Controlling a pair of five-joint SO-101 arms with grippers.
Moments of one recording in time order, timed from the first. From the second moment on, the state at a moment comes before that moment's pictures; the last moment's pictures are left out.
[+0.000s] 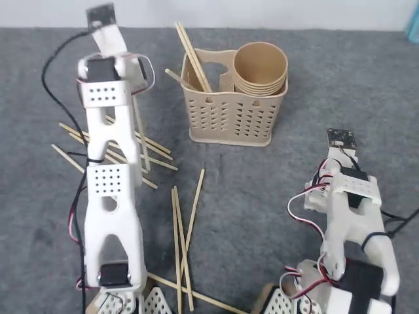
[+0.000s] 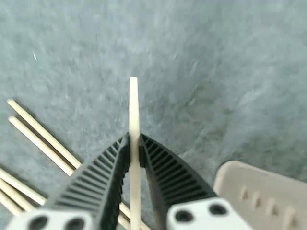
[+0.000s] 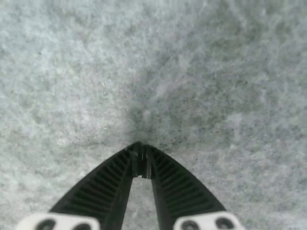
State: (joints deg) left arm -9.8 66.4 -94.4 98.7 19.0; right arm 12.9 -15.0 54.4 51.8 7.8
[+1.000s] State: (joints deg) left arm -5.9 5.3 -50.3 94.5 19.0; right arm 12.9 -15.0 54.4 51.8 7.8
